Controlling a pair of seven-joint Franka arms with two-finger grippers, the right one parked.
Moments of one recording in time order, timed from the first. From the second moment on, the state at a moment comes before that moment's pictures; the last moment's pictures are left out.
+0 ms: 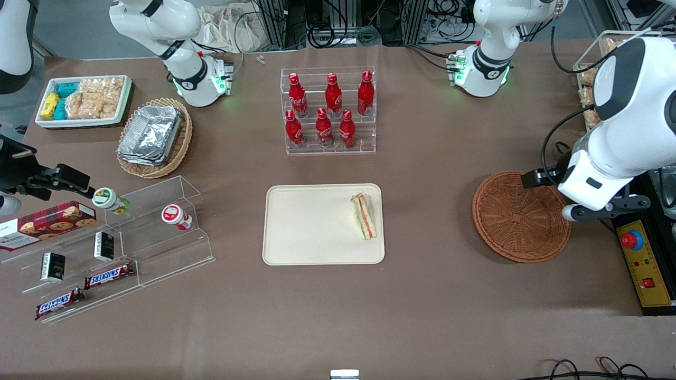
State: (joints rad) arm 0.11 0.21 -0.31 -1.48 0.12 1.51 -0.33
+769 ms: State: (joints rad) arm 0.03 0.19 -0.10 -1.47 0.06 1.54 -0.15
